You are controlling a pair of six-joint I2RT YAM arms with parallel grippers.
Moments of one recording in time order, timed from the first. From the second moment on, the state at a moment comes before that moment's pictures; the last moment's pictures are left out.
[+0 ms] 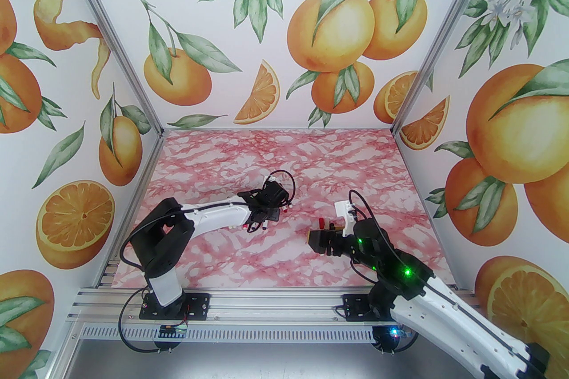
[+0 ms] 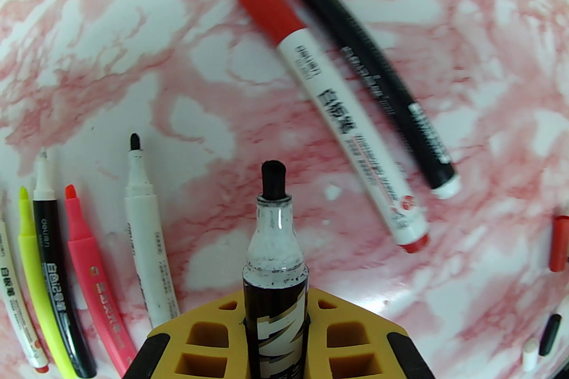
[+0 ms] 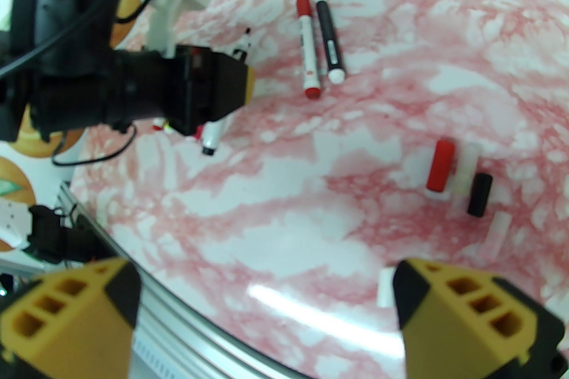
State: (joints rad) left arm -0.85 1.82 1.11 -0.42 -0.31 -0.63; right arm 0.73 0.52 0.46 -0.50 -0.08 0.66
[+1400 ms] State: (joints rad) left arm -0.84 1.89 1.18 -0.51 -0.35 -0.64; right arm 0.73 0.49 0.44 -0.52 -0.08 0.66
